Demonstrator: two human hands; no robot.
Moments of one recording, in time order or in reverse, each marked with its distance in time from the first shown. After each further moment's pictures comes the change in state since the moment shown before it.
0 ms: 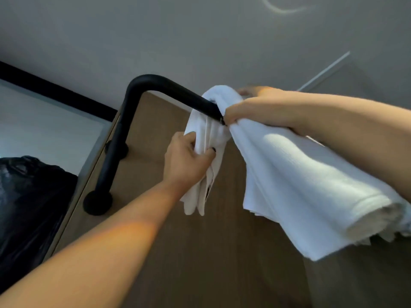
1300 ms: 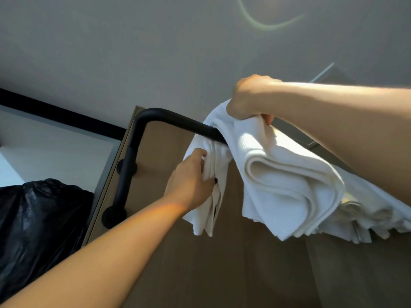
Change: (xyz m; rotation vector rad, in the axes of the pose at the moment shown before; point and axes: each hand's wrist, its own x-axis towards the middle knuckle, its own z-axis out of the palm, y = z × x) left_hand -0.017 0.040 -0.038 0.222 -0.360 -0.019; right_hand 0.013 -0.045 -0.039 -0.618 0.157 0.282
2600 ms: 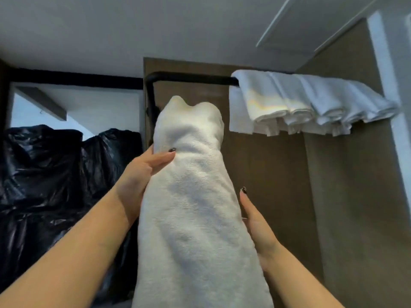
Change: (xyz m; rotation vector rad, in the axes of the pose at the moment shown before) left_hand -0.204 0.152 -0.132 -0.997 -0.132 -0.780; right_hand -0.370 0.055 0.069 2.081 -1.012 0.643
